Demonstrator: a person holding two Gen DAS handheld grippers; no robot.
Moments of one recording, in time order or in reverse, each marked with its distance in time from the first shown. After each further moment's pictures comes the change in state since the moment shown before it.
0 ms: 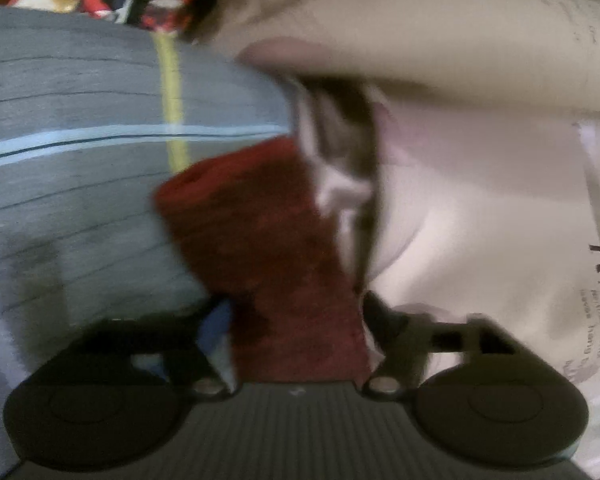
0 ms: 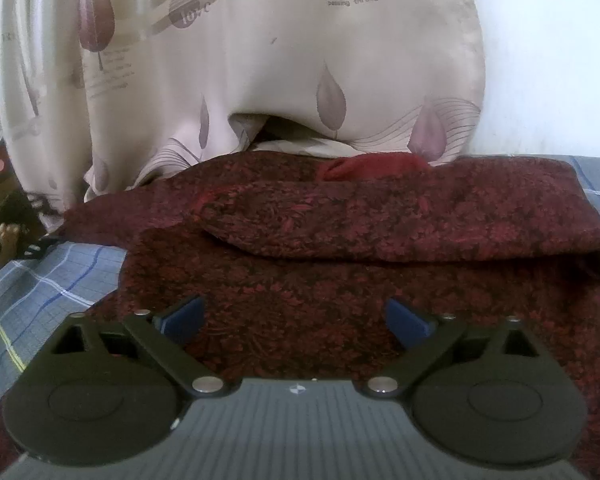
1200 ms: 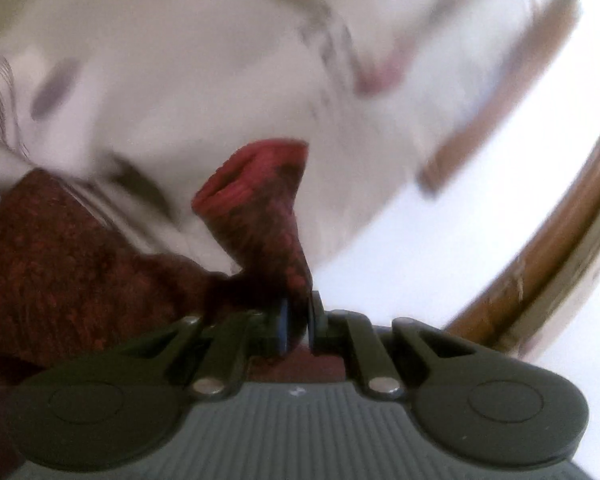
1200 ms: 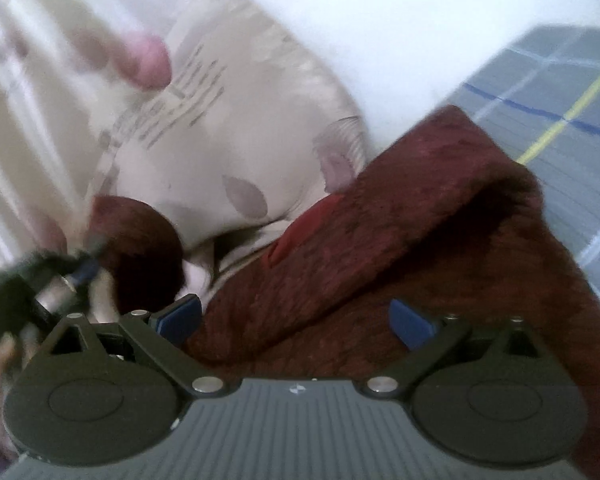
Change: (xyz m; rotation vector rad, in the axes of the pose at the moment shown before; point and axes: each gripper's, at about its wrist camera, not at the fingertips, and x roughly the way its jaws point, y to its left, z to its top) left arm 0.005 -0.187 -0.390 0.795 0.306 -0.475; right arm -0.041 -0.101 -0.010 0.614 -0.227 0.104
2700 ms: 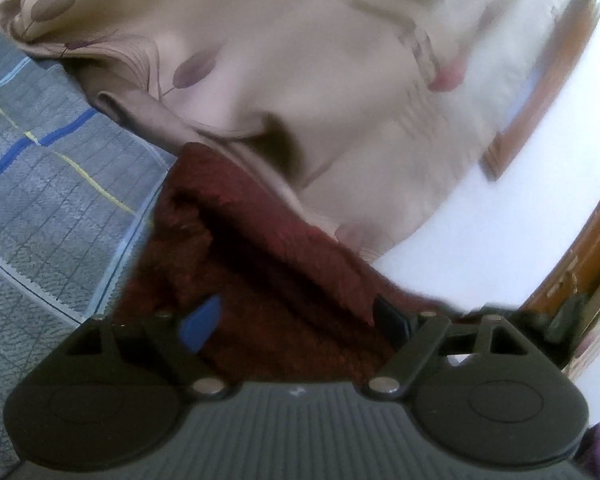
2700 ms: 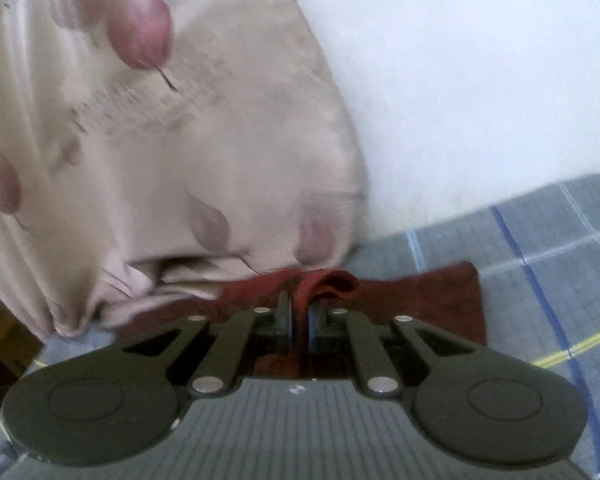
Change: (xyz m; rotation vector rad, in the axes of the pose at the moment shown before) left arm -0.072 0.073 -0.081 -0.039 -0.128 0.185; right arm 0.055 0.024 0.108 -0.352 0.143 -0.140
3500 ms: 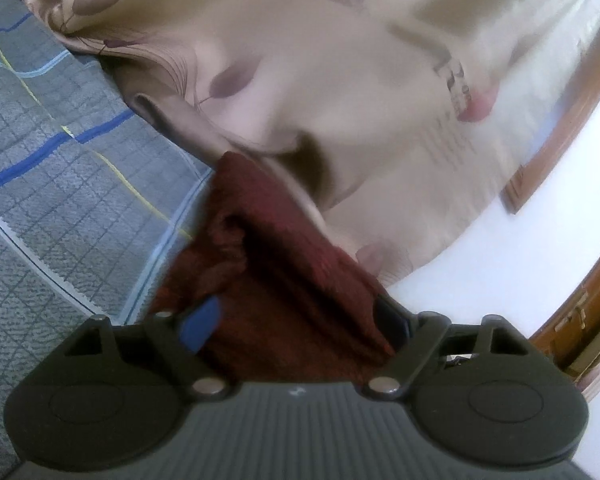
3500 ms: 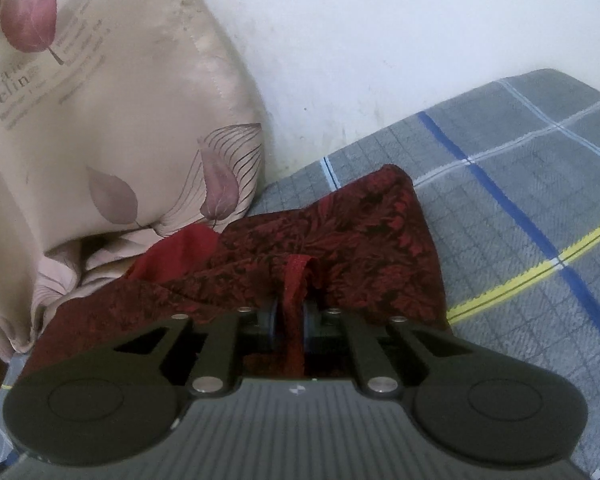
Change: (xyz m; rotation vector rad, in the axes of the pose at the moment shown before) left arm -0.005 0.013 0.001 -0.071 -0.051 0.046; right arm 0.040 -0.052 -0.045 0.152 0.034 -0.117
